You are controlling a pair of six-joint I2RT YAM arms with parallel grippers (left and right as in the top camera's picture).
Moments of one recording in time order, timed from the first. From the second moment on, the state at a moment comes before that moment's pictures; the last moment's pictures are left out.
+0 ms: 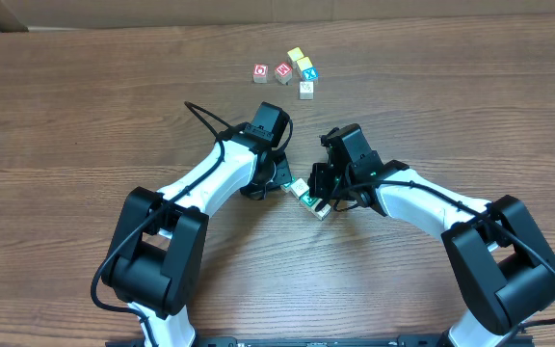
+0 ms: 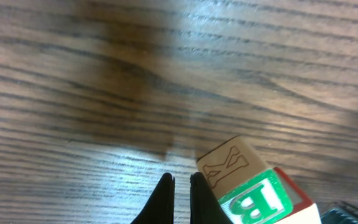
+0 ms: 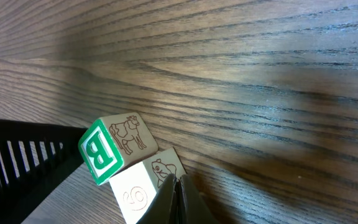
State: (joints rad) left arm -0.44 1.91 1.23 -0.69 0.05 -0.67; right arm 0.52 1.83 0.97 -0.17 -0.31 0.59
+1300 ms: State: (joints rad) left arm -0.44 1.91 1.23 -0.71 0.09 -0.68; right arm 0.52 1.83 0.97 -0.17 -0.30 0.59
